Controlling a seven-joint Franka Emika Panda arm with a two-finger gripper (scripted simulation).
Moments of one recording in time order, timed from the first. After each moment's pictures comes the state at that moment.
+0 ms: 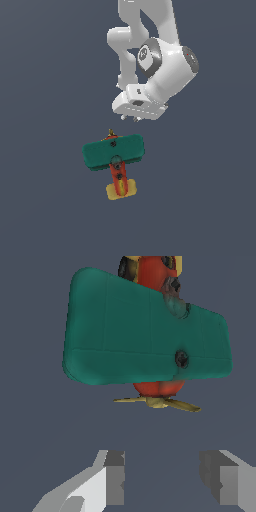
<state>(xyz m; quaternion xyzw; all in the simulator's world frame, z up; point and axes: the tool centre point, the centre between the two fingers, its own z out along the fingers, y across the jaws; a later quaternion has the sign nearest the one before) -0.053 0.009 0.220 0.96 0.11 -0.08 0.26</state>
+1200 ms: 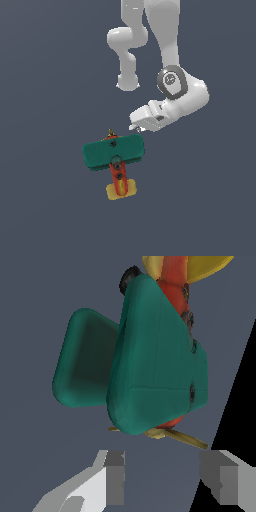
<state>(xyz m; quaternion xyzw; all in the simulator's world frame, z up) -0.036 0.032 0.173 0.88 0.18 -0.05 0.43</state>
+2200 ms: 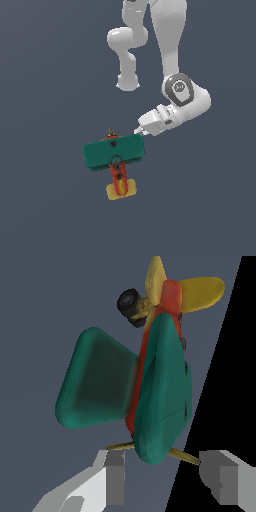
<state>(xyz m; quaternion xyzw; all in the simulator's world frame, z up) -0.025 0.047 0.159 0.84 0.21 -0.02 0.50</state>
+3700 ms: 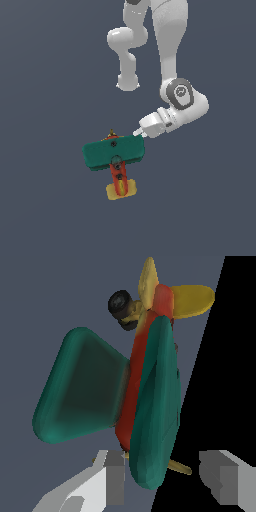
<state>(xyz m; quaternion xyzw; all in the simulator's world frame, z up) -0.016 0.041 0.156 0.81 0.22 -0.01 0.54</state>
